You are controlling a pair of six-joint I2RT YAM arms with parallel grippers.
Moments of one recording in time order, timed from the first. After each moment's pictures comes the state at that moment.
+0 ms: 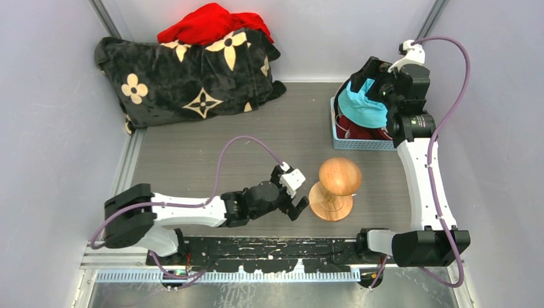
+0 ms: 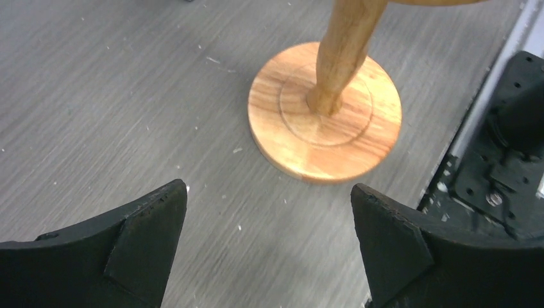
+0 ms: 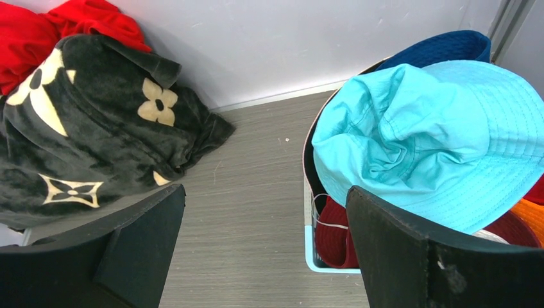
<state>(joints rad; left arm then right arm) -1.25 1.41 0.76 0.29 -0.25 -0.12 -0.01 1.24 1.43 -0.38 -0.07 0.32</state>
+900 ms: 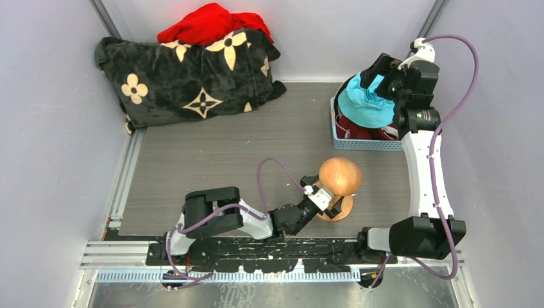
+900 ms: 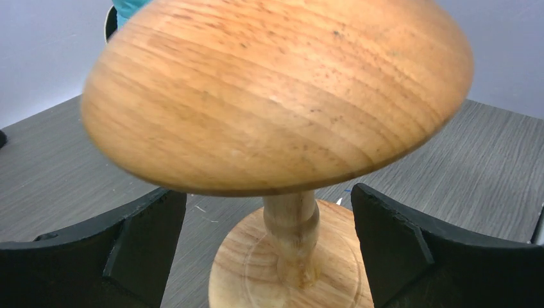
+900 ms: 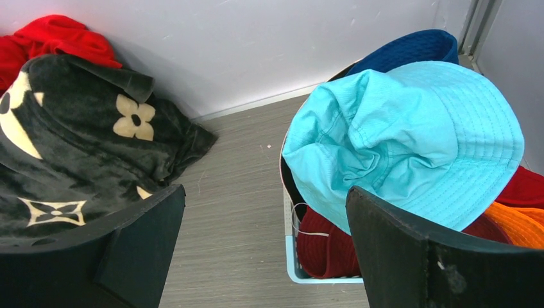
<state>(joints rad) -1.42 2.04 0.92 1.34 -0.58 0.22 -0.11 1.30 1.45 -0.36 -0.13 0.33</state>
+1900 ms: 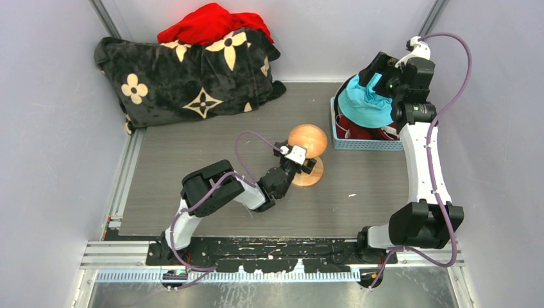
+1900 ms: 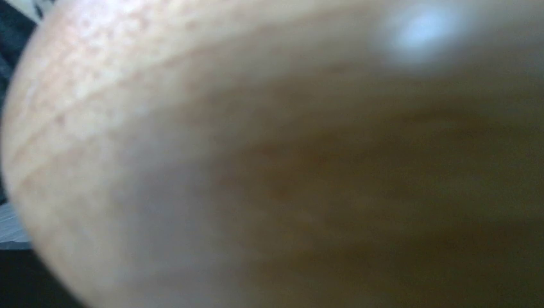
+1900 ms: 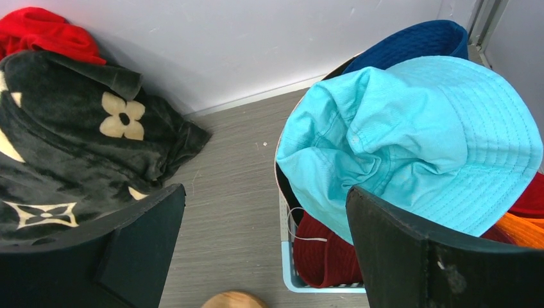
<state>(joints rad) -1.09 2.12 0.95 1.37 -0.60 0.20 -0.12 1.38 1.47 -0.34 -0.14 0.33</state>
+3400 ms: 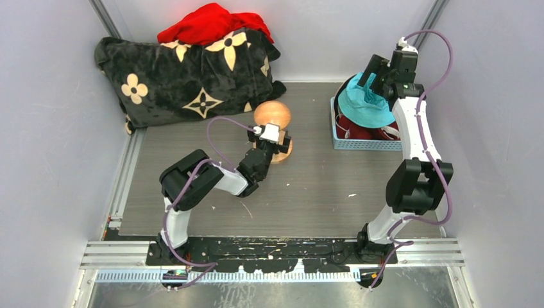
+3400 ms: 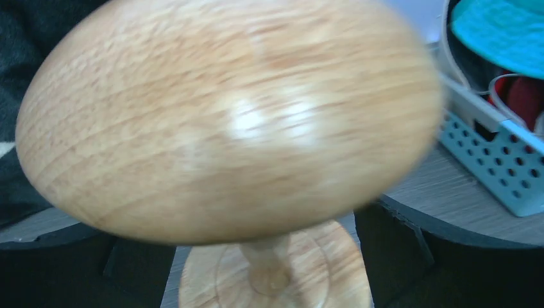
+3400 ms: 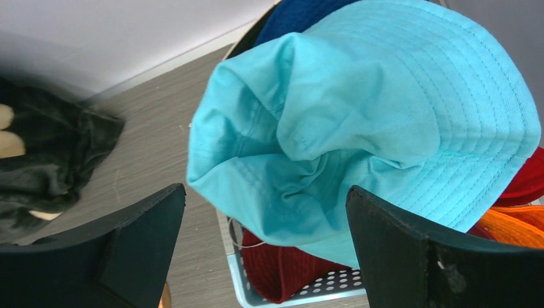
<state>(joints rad) -0.85 2.00 0.86 1.30 -0.57 0.15 -0.12 1.66 1.64 -0.48 0.01 0.31</state>
